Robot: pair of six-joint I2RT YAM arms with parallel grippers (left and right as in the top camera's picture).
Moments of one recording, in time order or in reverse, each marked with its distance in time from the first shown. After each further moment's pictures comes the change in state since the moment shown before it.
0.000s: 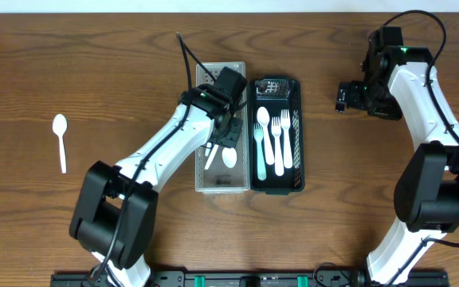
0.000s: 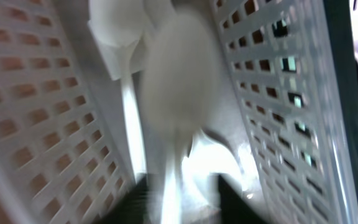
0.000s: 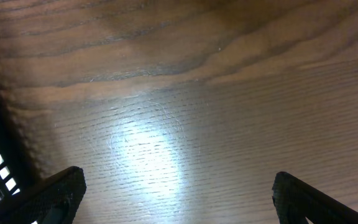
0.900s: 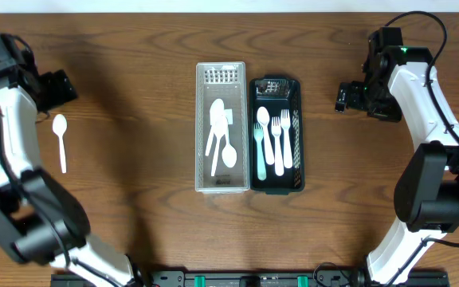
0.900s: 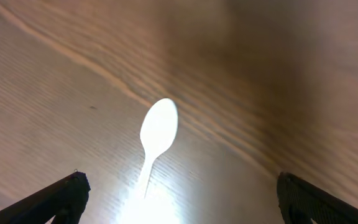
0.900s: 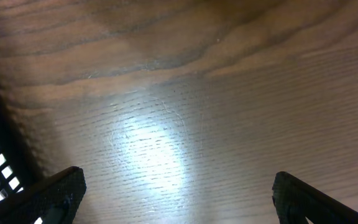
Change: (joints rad) left arm 0.971 0.050 0.190 0.064 -0.023 0.130; right arm 0.000 0.000 0.000 -0.018 -0.003 0.037
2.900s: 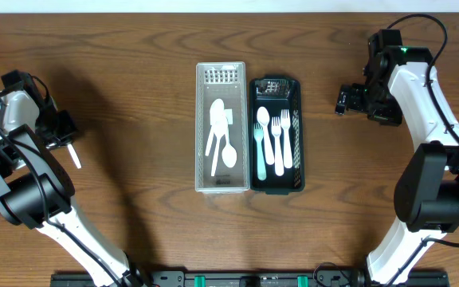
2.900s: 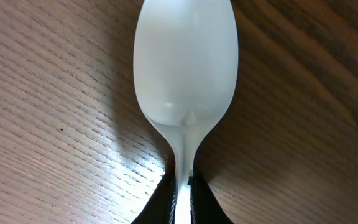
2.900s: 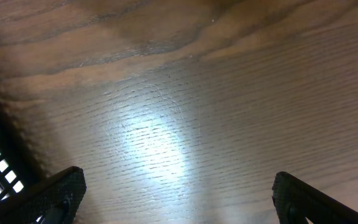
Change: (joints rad) left arm 0.069 0.278 -0.001 -0.103 0.022 0.040; right arm 0.000 0.000 0.000 -0.037 0.003 0.033
